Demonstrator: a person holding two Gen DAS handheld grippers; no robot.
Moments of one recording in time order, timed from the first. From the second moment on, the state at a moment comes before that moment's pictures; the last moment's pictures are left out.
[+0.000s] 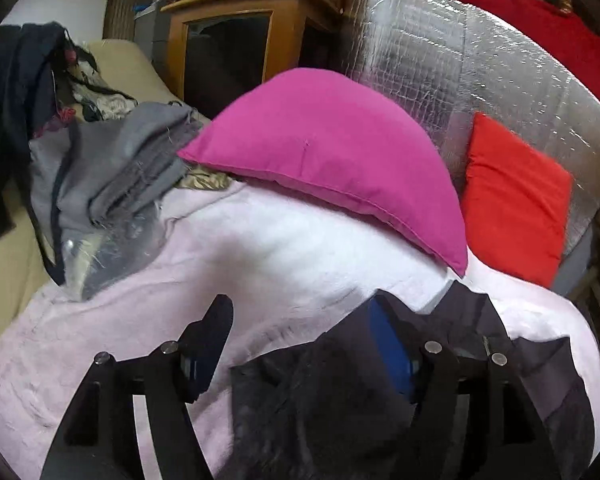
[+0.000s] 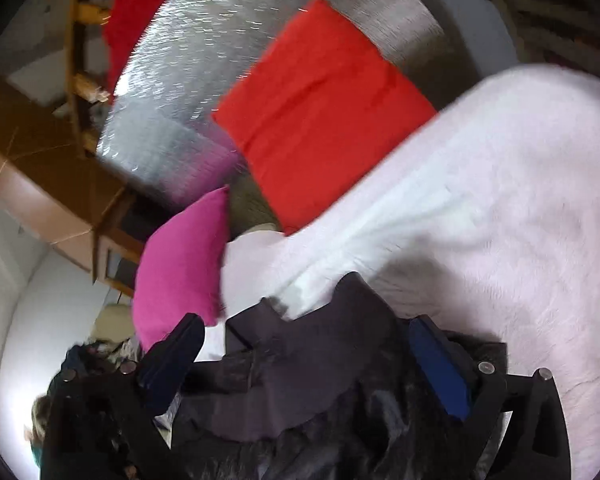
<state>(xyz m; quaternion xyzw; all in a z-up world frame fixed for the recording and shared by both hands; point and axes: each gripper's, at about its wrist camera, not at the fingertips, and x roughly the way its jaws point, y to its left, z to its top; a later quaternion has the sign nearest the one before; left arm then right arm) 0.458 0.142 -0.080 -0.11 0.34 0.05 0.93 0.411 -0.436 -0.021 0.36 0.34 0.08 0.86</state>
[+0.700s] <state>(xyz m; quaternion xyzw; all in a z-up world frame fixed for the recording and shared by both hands) 0.355 0.171 -0.139 -0.11 0.40 -0.02 0.91 0.301 -0.457 -0.080 0.30 0.44 0.08 0.84</state>
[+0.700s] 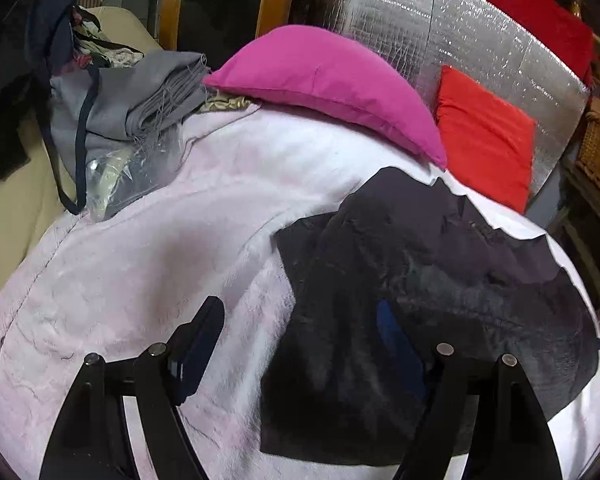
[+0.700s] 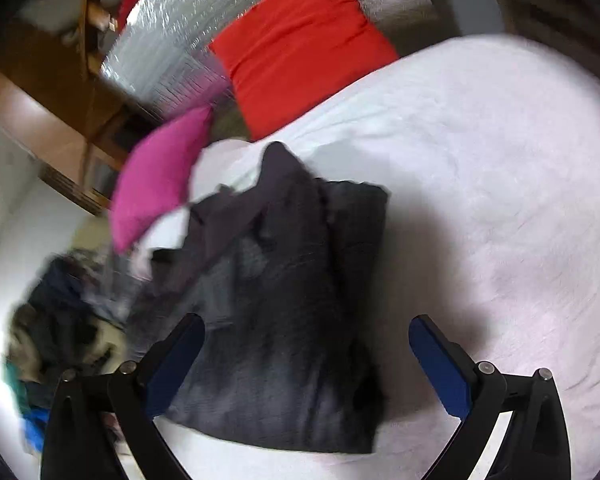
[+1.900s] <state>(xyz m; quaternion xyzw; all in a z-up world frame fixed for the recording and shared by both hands) 0.382 0.077 -0.120 0.00 0.39 -0.16 0.91 0.384 -0.397 -0.071 0.13 0.48 0.08 0.86</state>
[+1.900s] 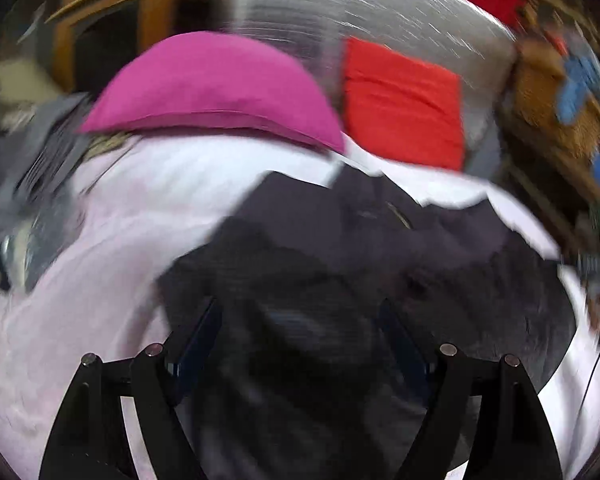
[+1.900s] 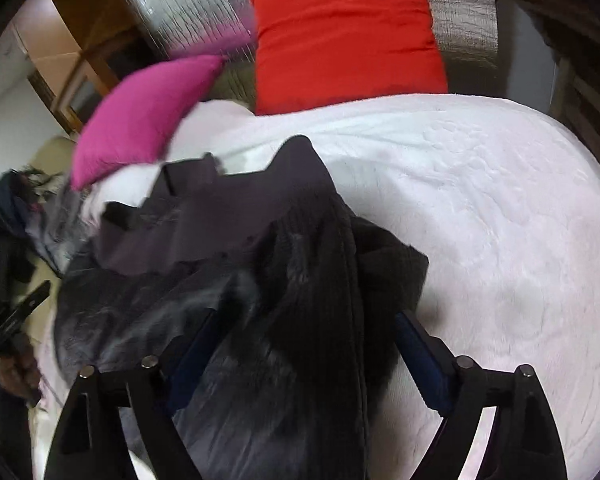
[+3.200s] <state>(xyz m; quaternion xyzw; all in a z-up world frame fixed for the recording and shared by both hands) 0.464 0.077 -0.163 0.08 0.47 -0.04 0.88 0.450 -0.378 -0.081 0.04 0.50 0.05 0.86</state>
